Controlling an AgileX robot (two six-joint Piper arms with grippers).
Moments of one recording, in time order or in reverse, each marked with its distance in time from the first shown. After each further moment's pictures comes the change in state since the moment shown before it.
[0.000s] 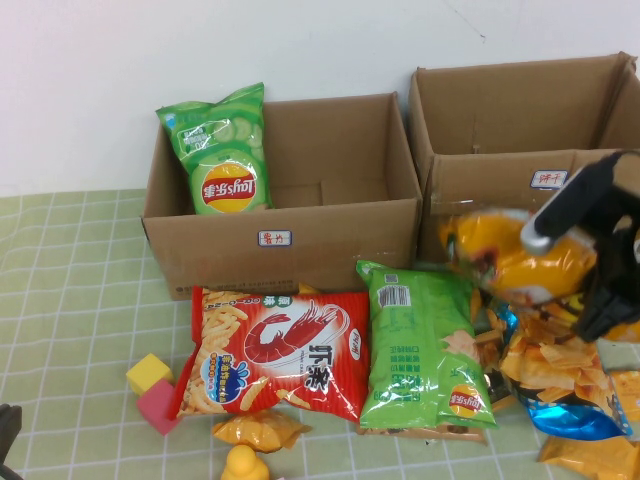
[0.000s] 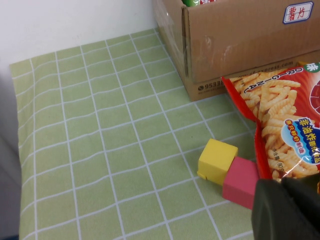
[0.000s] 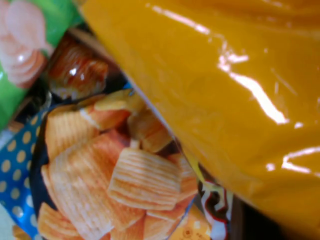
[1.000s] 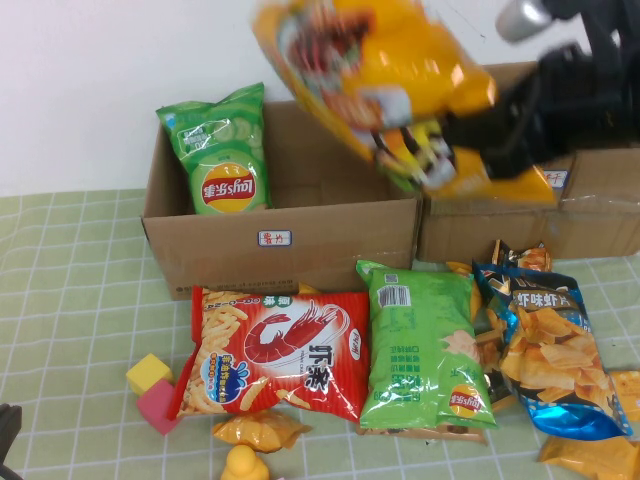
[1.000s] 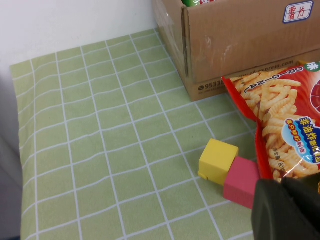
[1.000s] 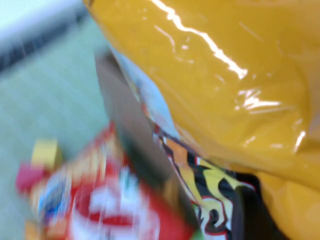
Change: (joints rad) right arm 0.006 -0.112 -0.278 1.078 -0.041 -0.744; left arm 0.000 0.000 0.000 0.000 -0.002 0.008
